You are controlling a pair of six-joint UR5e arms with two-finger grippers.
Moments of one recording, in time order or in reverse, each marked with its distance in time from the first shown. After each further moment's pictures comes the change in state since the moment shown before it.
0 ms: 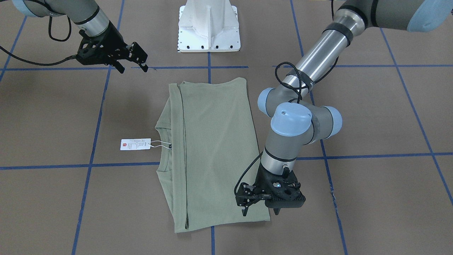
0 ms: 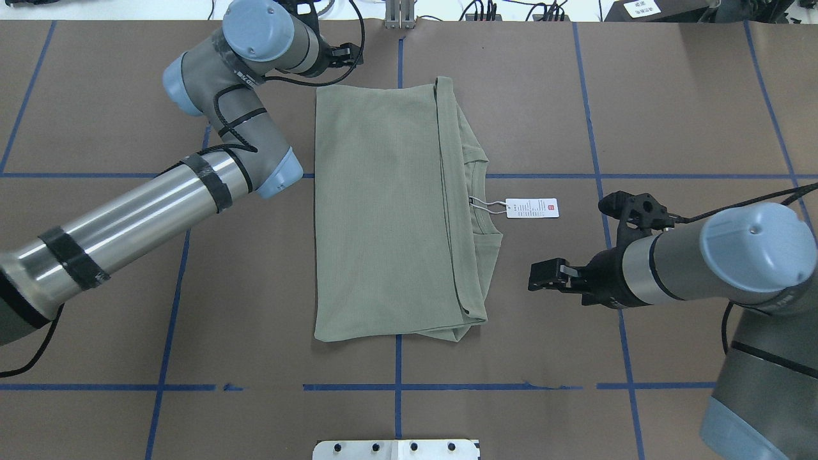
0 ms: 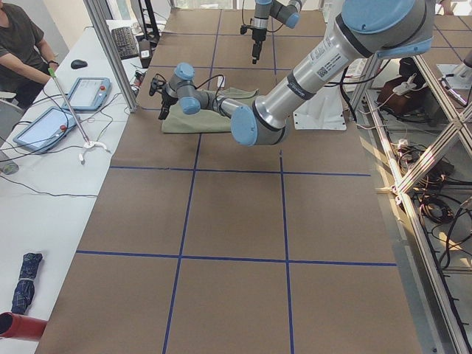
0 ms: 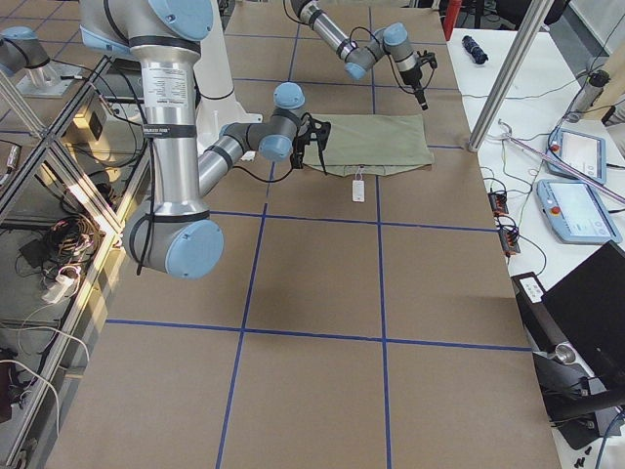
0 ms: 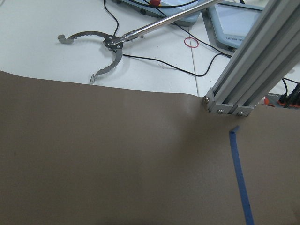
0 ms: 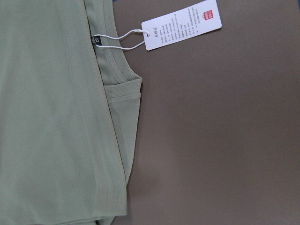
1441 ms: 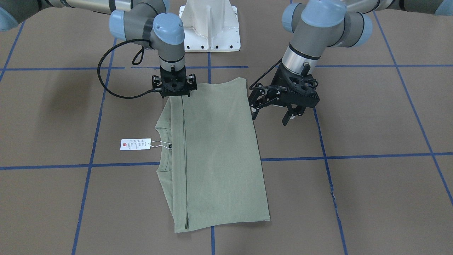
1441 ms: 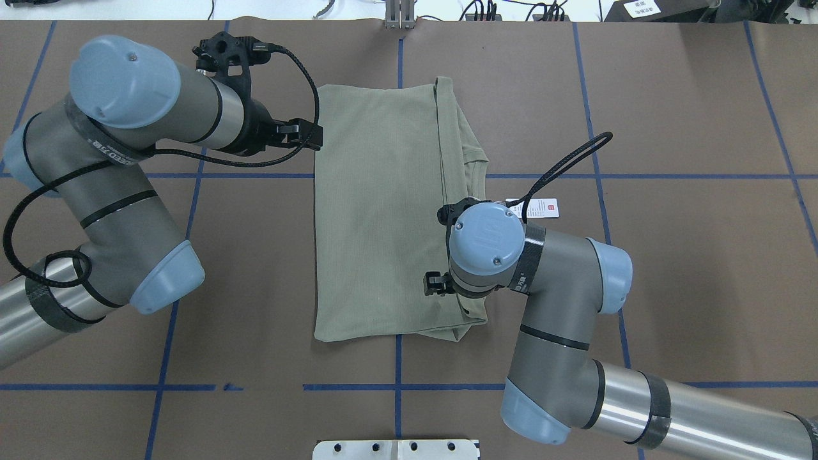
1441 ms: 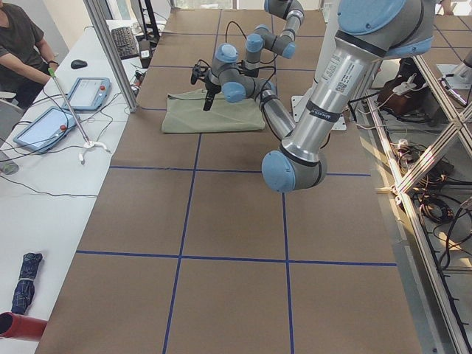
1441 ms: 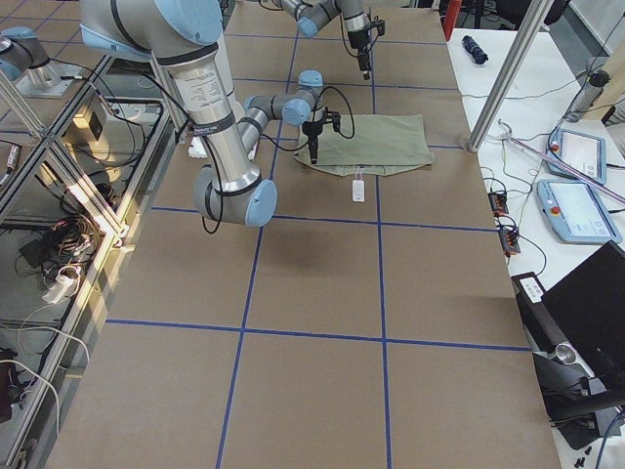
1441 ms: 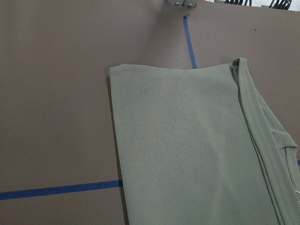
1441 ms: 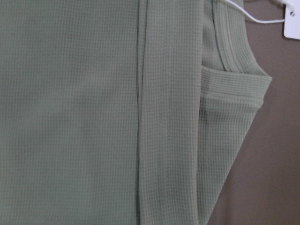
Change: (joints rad) left arm 0.079 0.373 -0.798 0.418 -0.124 0.030; right arm -0.131 0.453 -0.380 -0.411 -0.145 -0.301
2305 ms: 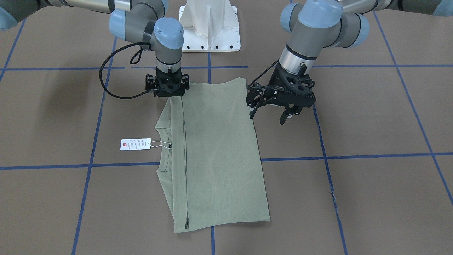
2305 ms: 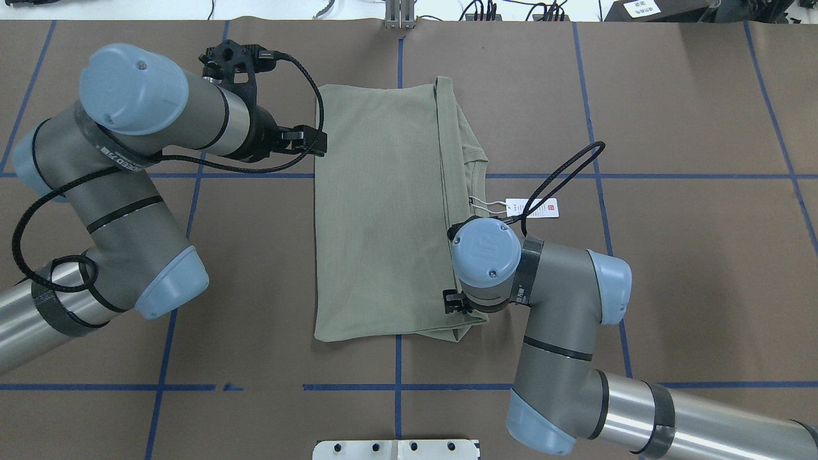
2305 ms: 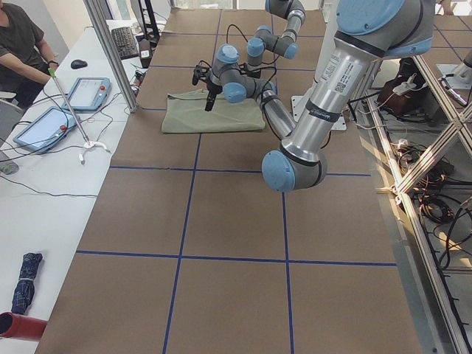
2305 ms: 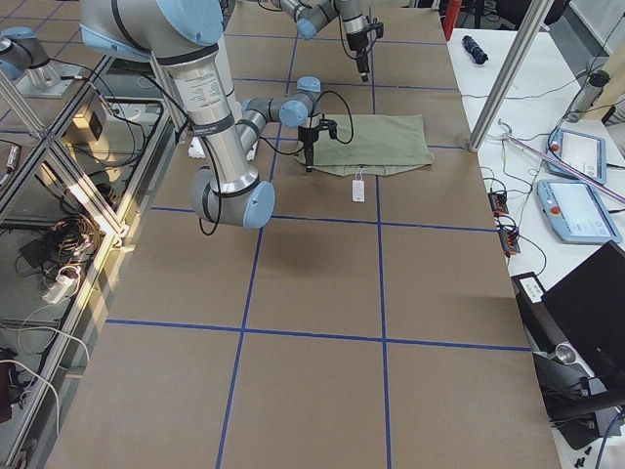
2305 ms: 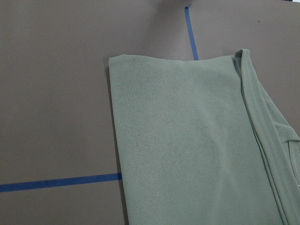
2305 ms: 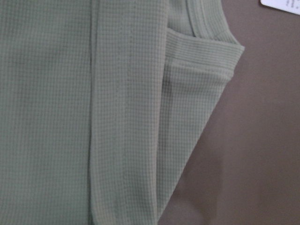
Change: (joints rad) left arm 0.012 -0.003 0.002 -0.002 -0.001 -0.012; right arm -0.002 -0.032 0.021 -0.086 0.002 -0.060
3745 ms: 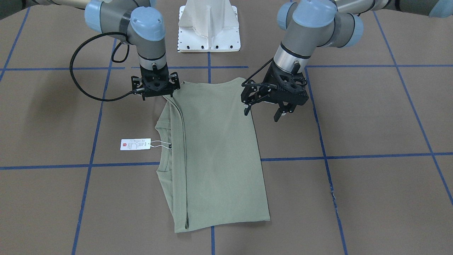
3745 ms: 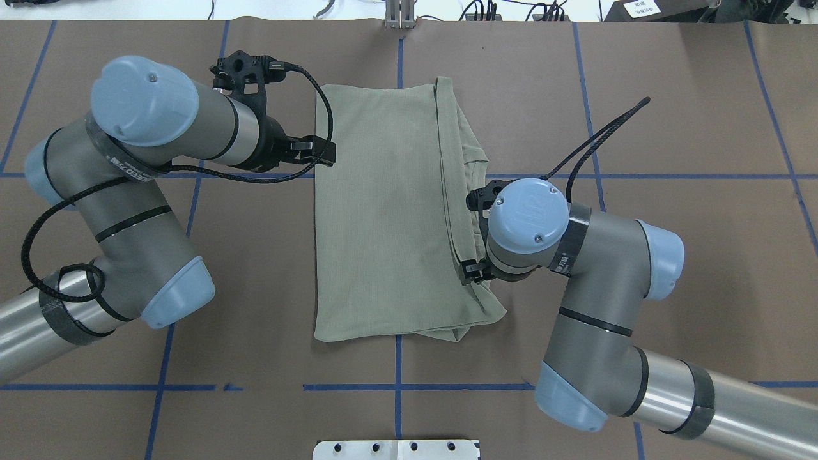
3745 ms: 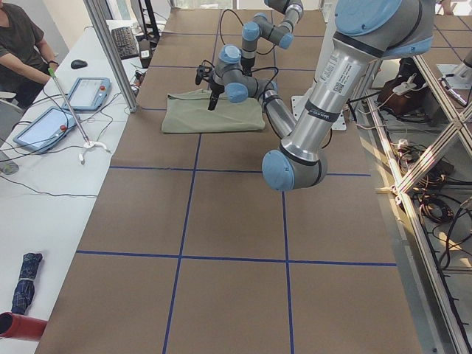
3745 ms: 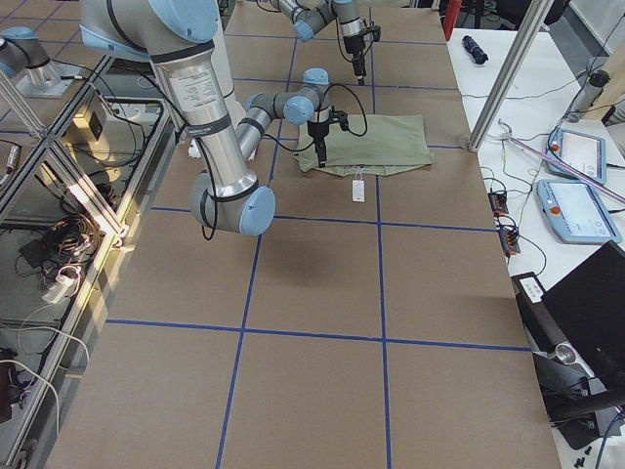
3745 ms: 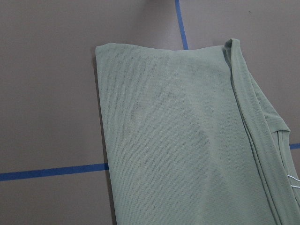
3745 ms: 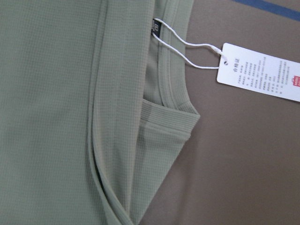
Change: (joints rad) left arm 0.024 -0.001 0.001 -0.013 0.001 -0.004; right arm 0.075 -0.005 0.059 0.011 0.000 -0.116
